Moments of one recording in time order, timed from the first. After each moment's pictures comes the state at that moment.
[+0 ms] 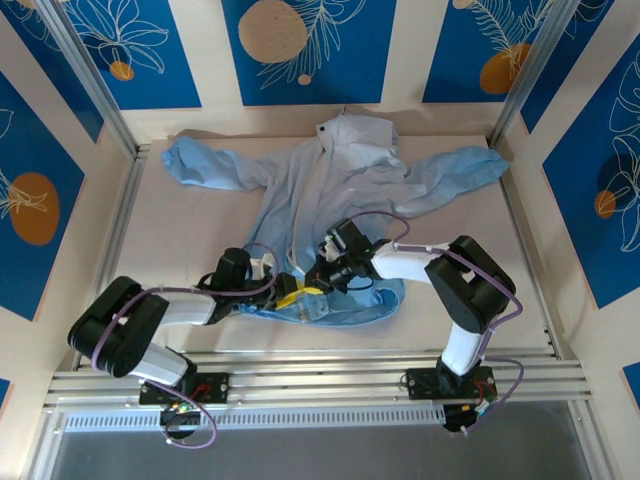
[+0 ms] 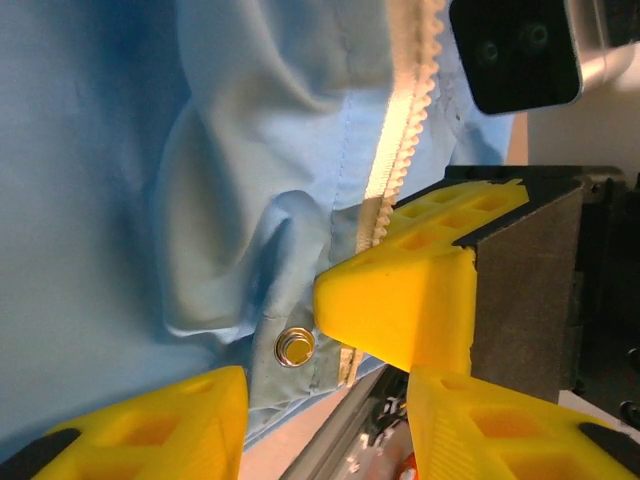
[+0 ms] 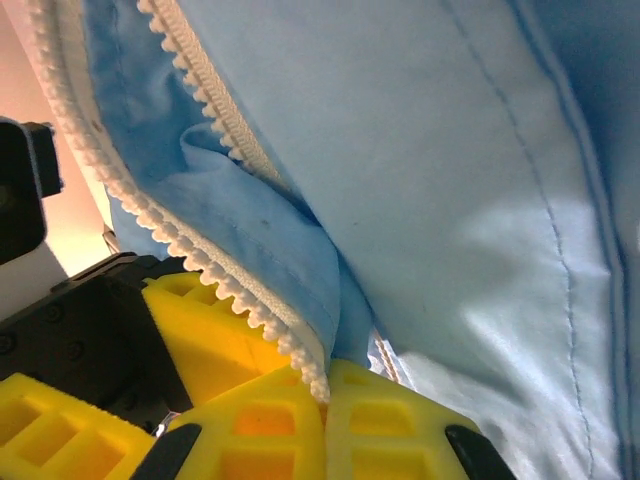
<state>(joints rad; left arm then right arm) -0.54 1.47 0.34 0.51 0.72 -1.15 0.71 1.76 0.90 -0.12 -0.66 1.01</state>
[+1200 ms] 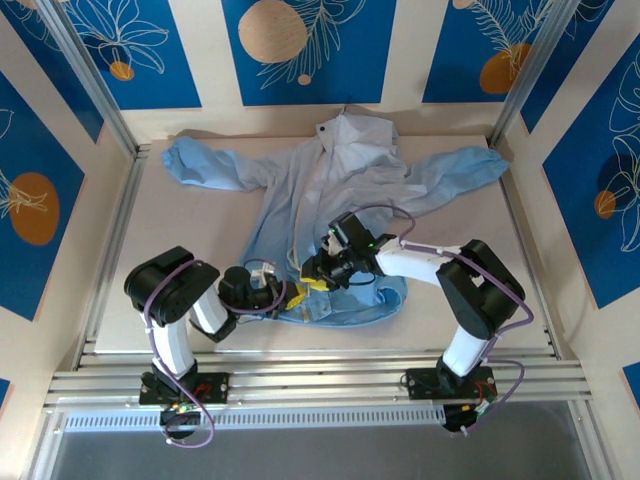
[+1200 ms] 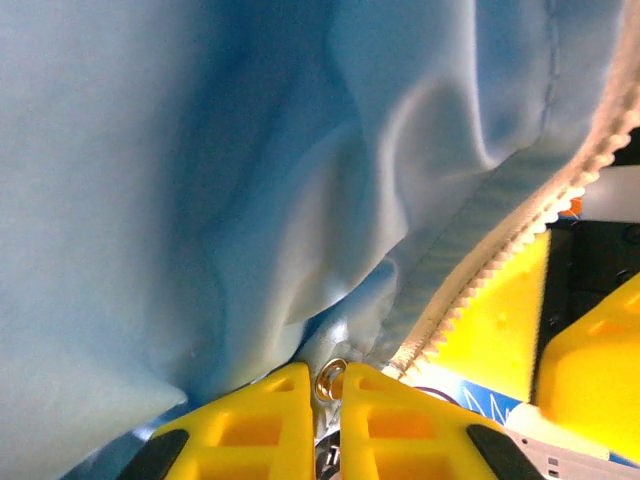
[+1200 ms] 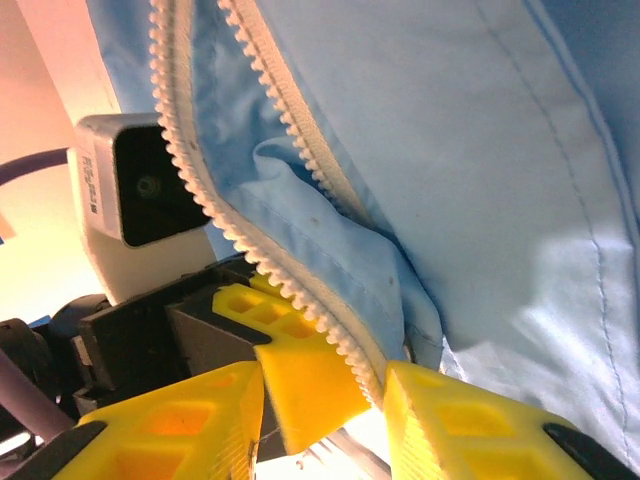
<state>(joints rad) -0.59 1.85 0.21 1.27 0.65 -1.46 0.69 1.71 0.95 -0.22 -0.62 1.01</state>
